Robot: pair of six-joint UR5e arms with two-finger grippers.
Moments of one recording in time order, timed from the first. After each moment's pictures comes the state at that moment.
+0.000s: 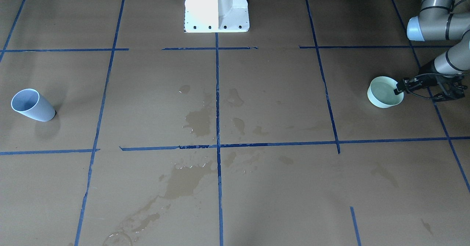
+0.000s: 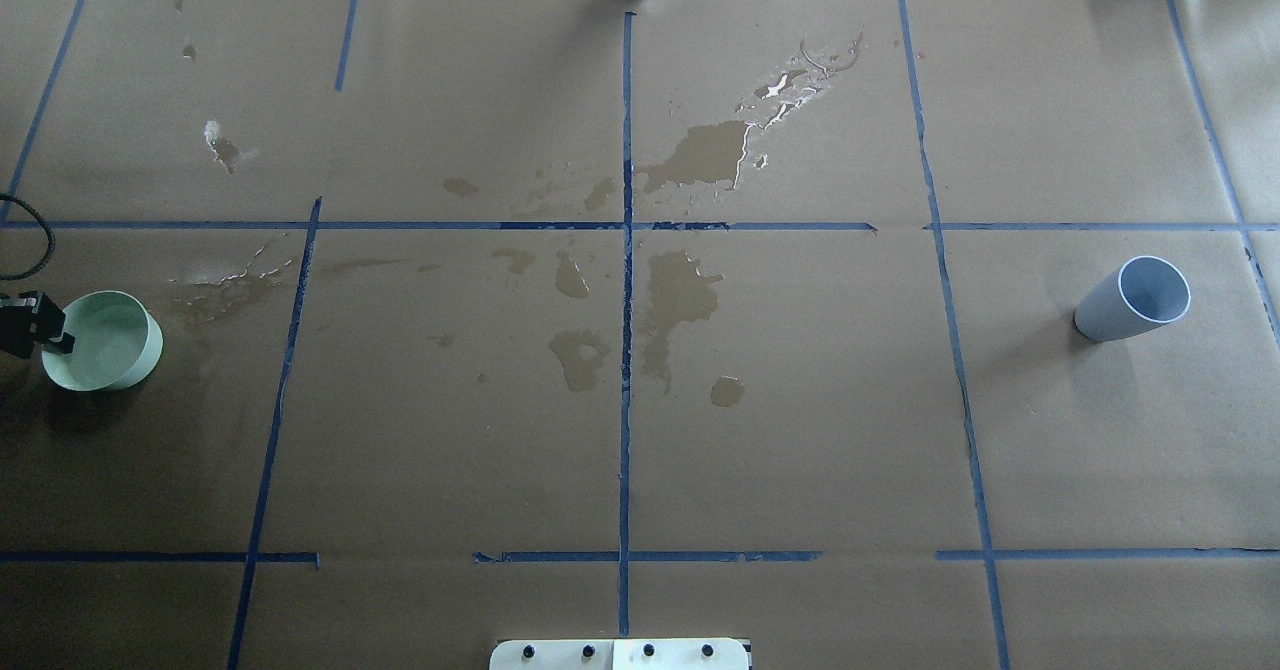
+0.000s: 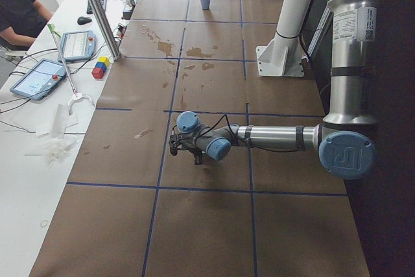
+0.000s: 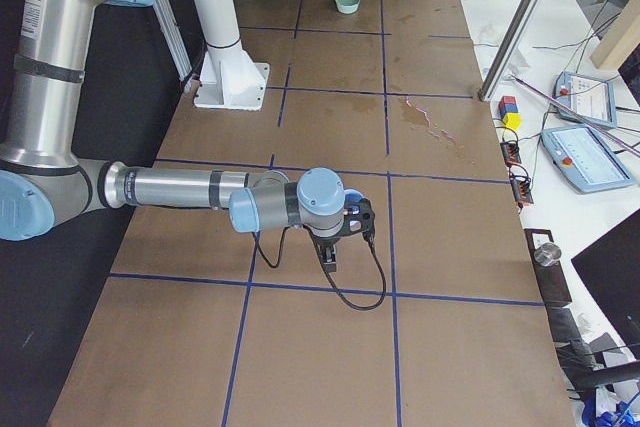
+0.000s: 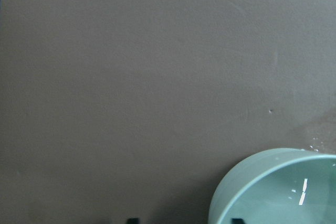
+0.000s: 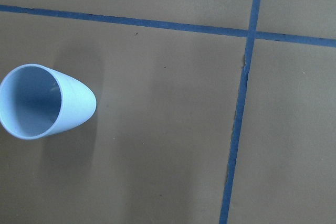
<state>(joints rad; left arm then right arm) -1.07 -1.51 -1.52 -2.12 -2.36 -0.77 1.50 -1.82 1.81 -1.38 2.47 0.03</state>
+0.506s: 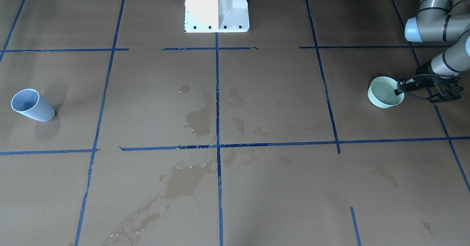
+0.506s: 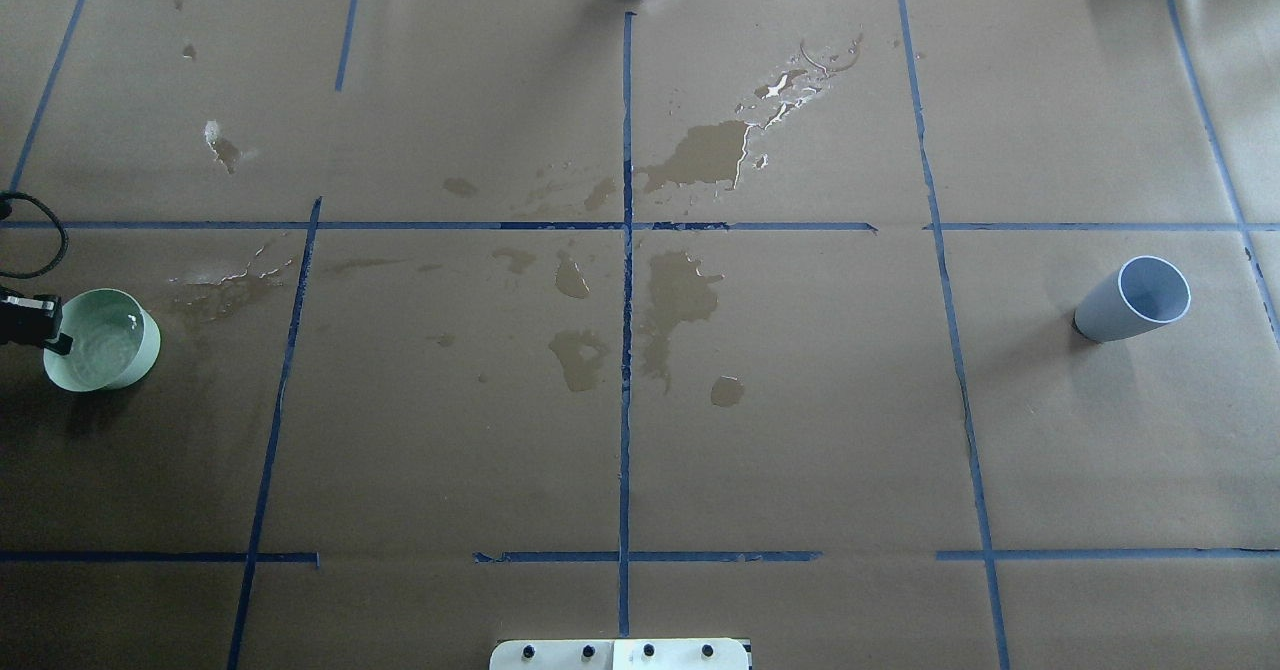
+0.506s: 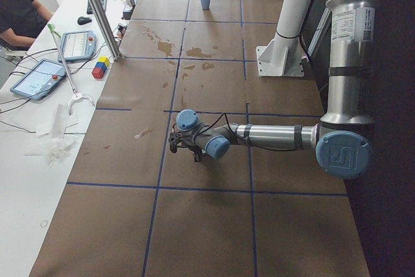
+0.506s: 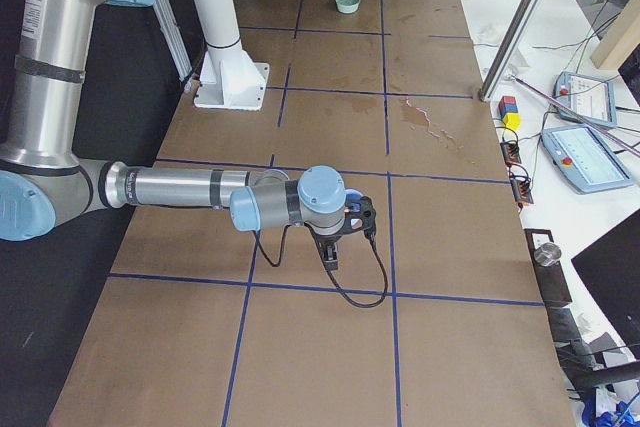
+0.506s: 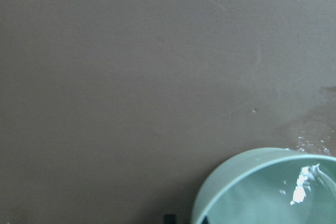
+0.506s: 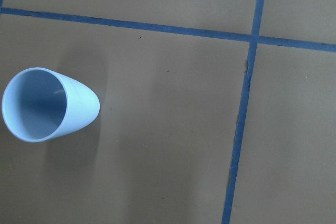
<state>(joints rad) -1.06 -1.53 -1.52 -2.12 -2.36 -0.77 1.50 -1.81 1.81 -1.38 2.47 0.03</state>
